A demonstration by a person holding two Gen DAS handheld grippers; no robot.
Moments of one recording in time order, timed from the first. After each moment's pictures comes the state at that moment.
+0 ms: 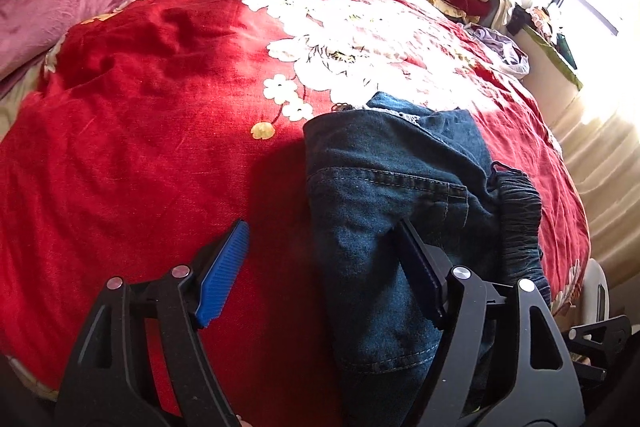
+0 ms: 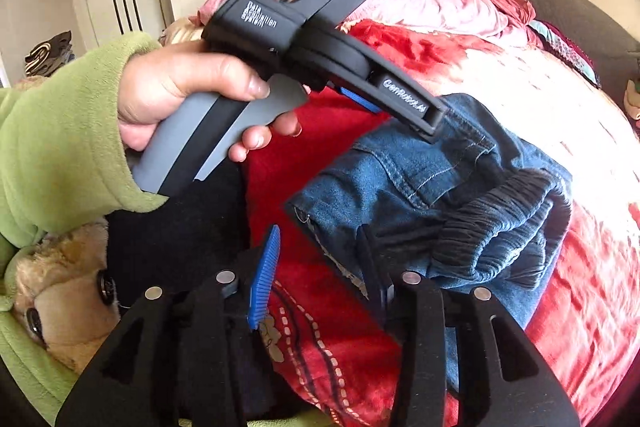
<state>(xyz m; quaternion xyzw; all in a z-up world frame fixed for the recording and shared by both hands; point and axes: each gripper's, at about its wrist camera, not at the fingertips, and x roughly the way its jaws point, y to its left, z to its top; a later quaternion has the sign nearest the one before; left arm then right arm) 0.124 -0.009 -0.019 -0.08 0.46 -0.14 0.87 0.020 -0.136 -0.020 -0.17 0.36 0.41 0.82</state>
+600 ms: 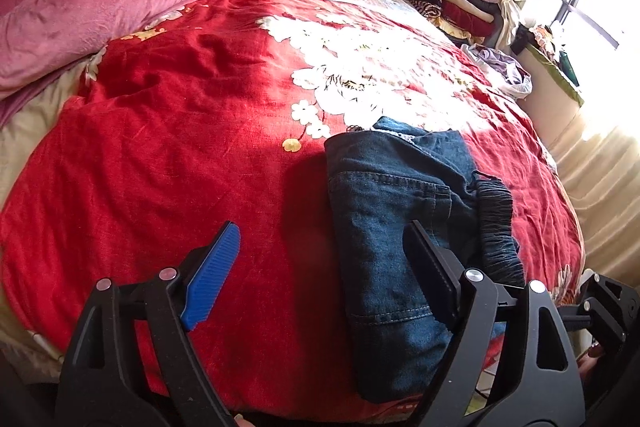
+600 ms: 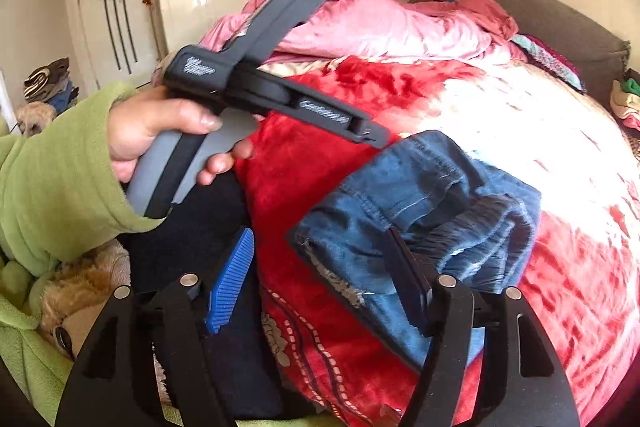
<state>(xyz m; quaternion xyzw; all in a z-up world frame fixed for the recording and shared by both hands) 0.094 0.010 0.013 -0.08 0.43 -0.12 0.89 0.003 -0.157 0.019 -0.14 0.32 0.39 0.85</state>
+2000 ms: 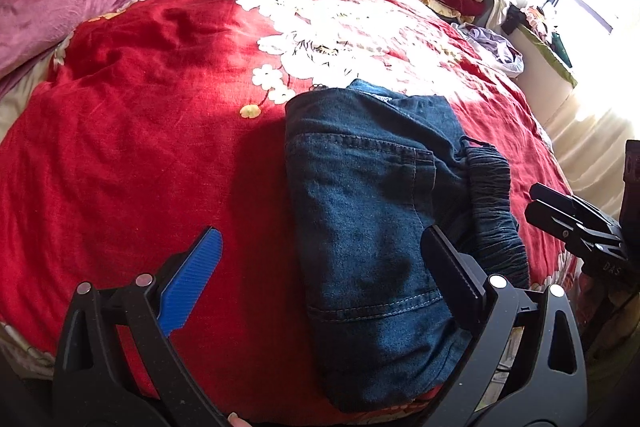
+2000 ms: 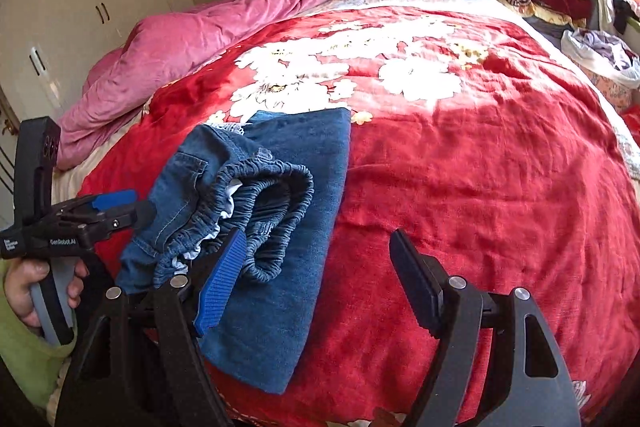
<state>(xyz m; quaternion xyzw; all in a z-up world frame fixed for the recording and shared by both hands) 0.099 -0.020 -0.015 -0.08 0.46 -0.14 0.87 0.097 -0.279 -0.014 0.06 0.42 0.16 0.89</state>
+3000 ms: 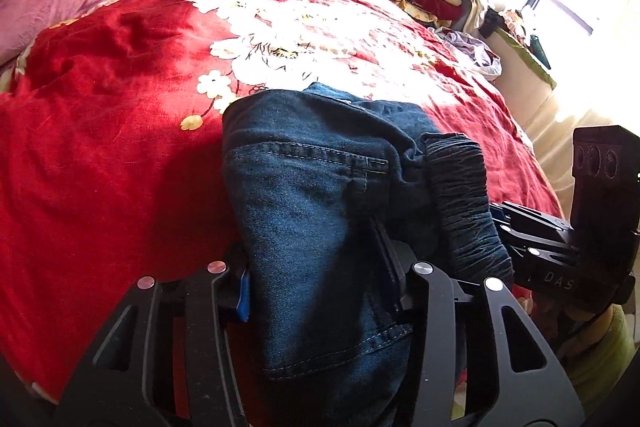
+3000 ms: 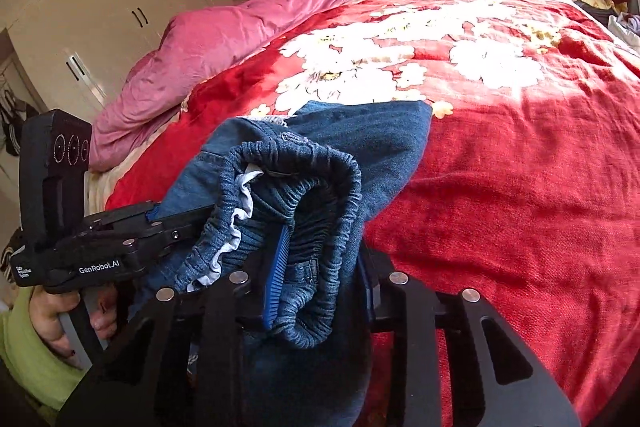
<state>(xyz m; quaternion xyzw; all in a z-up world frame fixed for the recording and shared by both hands) 0.110 -0.044 -0.019 -0.10 0.44 -0.19 0.87 0.129 -0.246 -0.036 0.10 0.41 0.26 0.87</state>
